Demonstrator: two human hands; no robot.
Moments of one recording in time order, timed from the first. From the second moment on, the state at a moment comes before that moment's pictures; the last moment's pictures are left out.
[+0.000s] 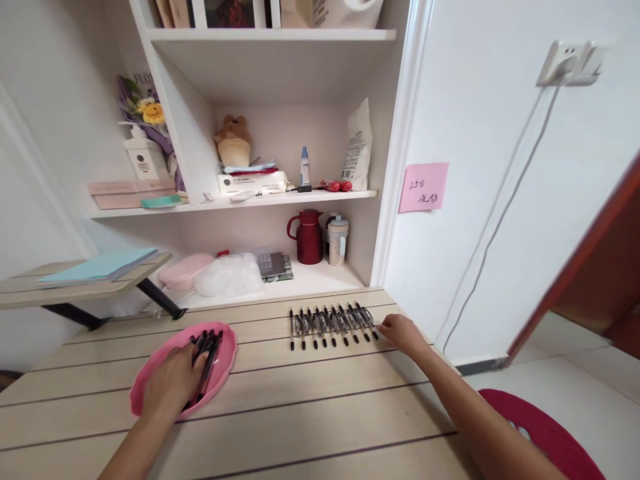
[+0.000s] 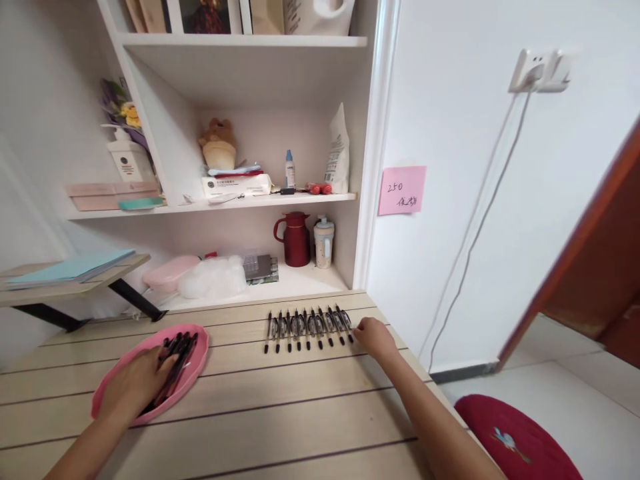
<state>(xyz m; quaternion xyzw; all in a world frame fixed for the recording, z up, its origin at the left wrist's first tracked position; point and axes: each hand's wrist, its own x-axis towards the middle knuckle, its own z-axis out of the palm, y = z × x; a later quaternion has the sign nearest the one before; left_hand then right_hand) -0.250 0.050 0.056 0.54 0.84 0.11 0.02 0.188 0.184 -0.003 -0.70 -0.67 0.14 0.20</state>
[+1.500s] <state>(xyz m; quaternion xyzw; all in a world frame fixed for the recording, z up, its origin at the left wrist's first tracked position) -0.041 0.073 -0.010 0.54 0.48 0.45 0.53 0.164 0.199 -0.018 -0.72 -0.62 0.14 0.27</state>
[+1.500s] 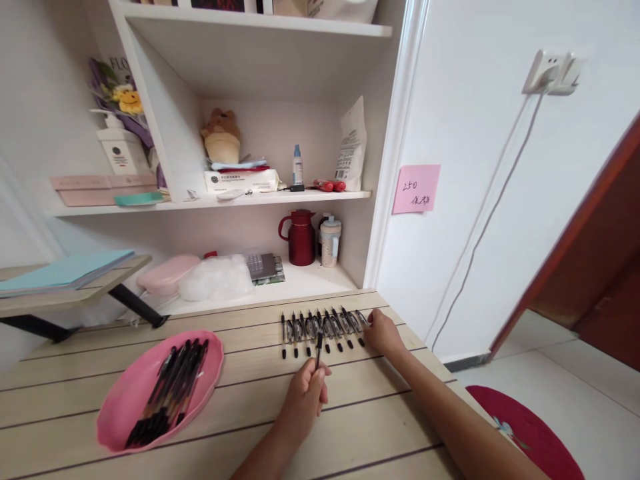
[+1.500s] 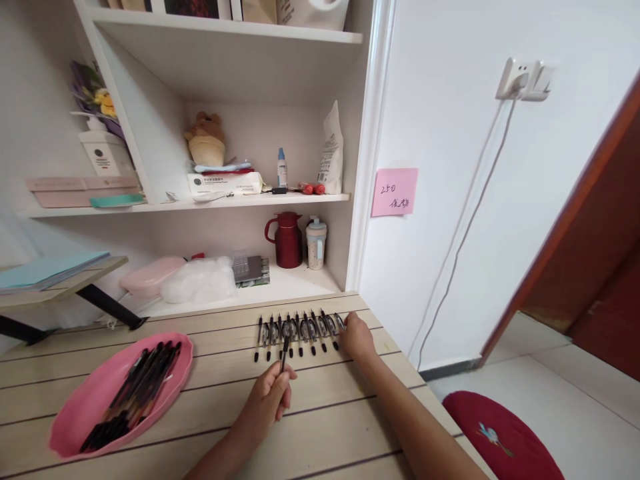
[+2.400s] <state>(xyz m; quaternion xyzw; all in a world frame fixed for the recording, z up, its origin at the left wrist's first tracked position) -0.041 0.070 -0.009 0.54 0.49 0.42 0.55 0.097 0.149 0.051 -0.39 -0.53 0.60 0.47</state>
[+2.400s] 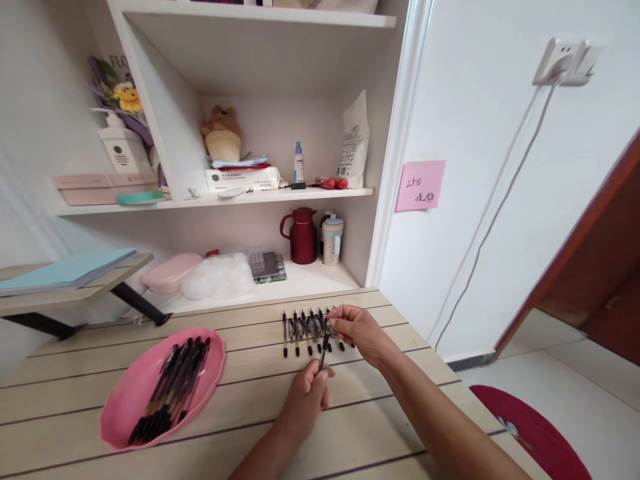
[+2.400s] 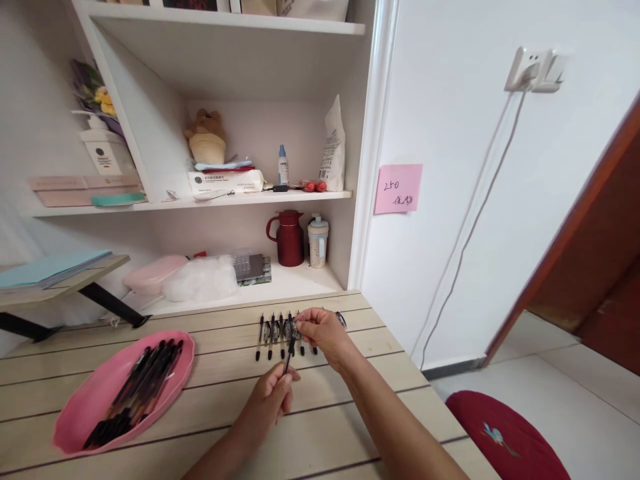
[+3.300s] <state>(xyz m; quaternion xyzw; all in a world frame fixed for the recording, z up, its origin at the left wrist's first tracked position) -0.043 0.073 -0.014 0.56 0.48 0.43 0.52 0.094 0.138 0.051 -0.43 -0.57 0.57 0.40</state>
